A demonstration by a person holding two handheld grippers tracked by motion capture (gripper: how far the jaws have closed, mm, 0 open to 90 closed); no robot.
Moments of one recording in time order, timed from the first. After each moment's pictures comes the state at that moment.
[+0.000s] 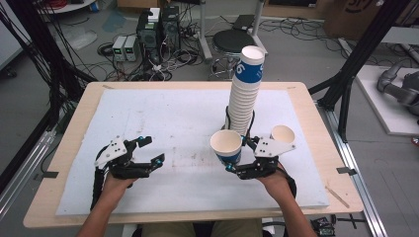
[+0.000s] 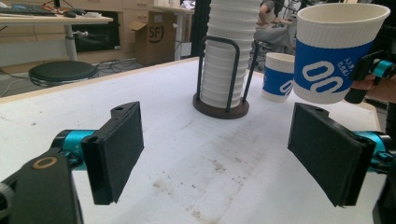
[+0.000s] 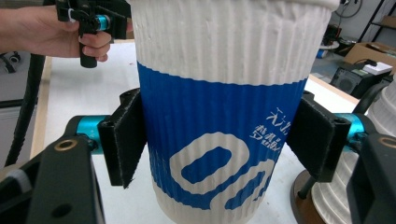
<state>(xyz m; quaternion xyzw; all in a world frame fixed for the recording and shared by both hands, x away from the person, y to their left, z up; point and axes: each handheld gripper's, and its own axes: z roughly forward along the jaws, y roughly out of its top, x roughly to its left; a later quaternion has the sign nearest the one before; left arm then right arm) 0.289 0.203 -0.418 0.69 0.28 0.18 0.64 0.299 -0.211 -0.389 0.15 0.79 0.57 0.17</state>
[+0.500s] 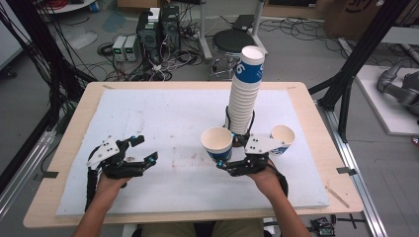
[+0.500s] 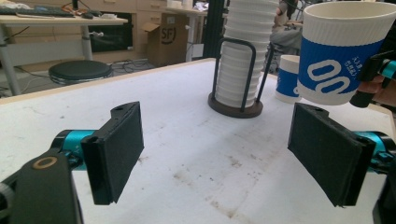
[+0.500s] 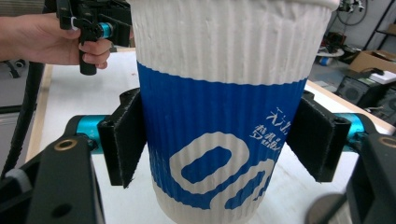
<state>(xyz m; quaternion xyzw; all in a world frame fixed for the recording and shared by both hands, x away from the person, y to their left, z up) 0.287 0.220 -0.417 0.68 0.30 0.20 0.63 0.309 -0.187 -0.389 0.14 0.79 0.58 0.17</state>
